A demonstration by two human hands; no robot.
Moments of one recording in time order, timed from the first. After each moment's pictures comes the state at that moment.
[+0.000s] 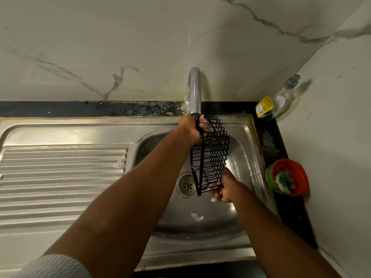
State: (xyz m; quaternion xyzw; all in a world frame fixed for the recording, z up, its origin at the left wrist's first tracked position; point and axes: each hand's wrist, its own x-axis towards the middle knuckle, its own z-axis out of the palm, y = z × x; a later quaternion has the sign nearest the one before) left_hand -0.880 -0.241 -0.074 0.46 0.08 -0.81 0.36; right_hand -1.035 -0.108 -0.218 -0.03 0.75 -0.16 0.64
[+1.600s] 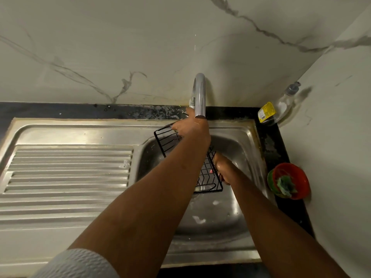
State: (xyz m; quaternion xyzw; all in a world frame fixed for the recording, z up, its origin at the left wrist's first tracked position) left_hand -0.892 -0.228 -0.089 0.74 -0.12 -0.51 0.42; right_hand -1.003 -0.170 -0.176 -0.25 0.82 -0.05 0.51
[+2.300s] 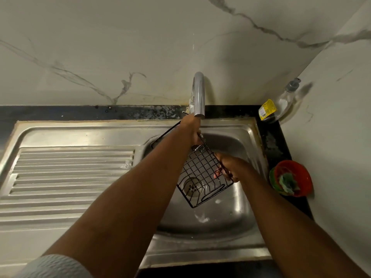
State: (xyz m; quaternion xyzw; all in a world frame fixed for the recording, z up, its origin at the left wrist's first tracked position) left_hand -0.871 -0.236 -0.059 0.64 -0.19 -0.69 0.28; right_hand -1.033 -0.169 -0.167 -0.25 0.78 -0.01 0.57
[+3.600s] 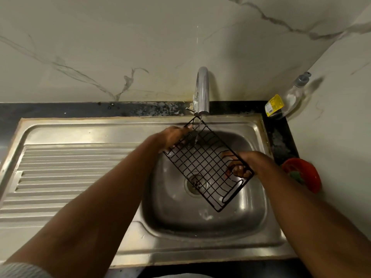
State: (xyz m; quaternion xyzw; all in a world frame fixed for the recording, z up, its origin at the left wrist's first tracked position) left_hand -0.784 -0.223 -0.095 0.61 -0.53 -0.59 0.04; right_hand -1.084 -0.194 -0.188 -0.20 0.70 0.11 0.67
